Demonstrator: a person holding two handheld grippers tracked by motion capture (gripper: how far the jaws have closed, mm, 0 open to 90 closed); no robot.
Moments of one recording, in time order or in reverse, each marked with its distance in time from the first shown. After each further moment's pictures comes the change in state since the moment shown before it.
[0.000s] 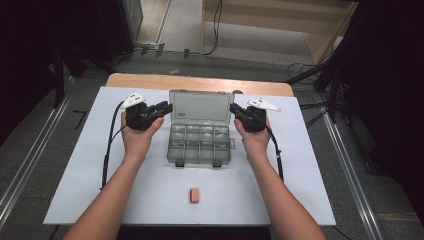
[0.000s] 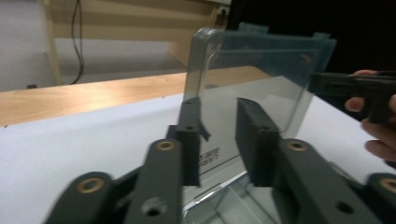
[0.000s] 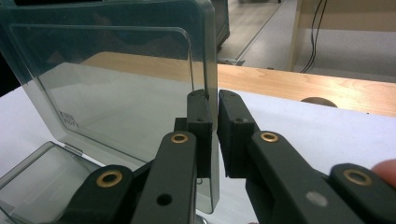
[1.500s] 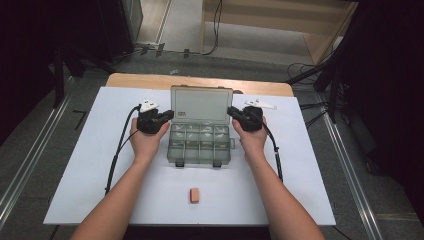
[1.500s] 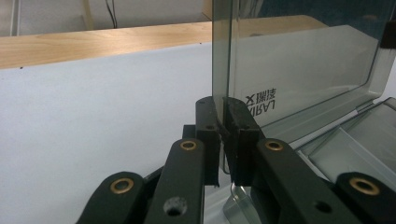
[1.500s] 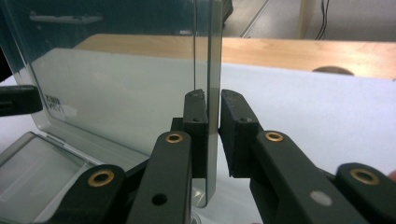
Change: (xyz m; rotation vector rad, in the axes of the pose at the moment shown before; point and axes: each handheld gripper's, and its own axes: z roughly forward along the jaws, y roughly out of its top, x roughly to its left) left arm 0.007 -0.032 0.037 0.137 0.139 0.021; right arm -0.012 -0.013 0.023 0.090 0.016 0.061
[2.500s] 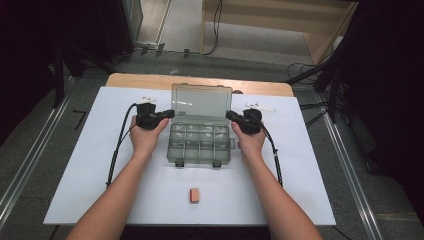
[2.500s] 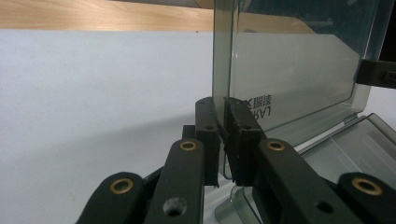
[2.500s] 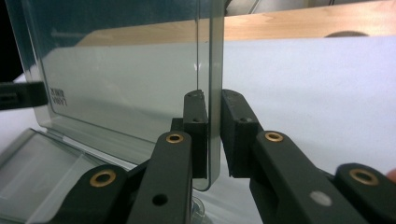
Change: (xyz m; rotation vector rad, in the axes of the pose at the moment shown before) left arm 0.016 0.007 0.008 0.069 -0.090 -0.151; right arm -0.006 -0.013 0.008 0.033 0.028 0.112
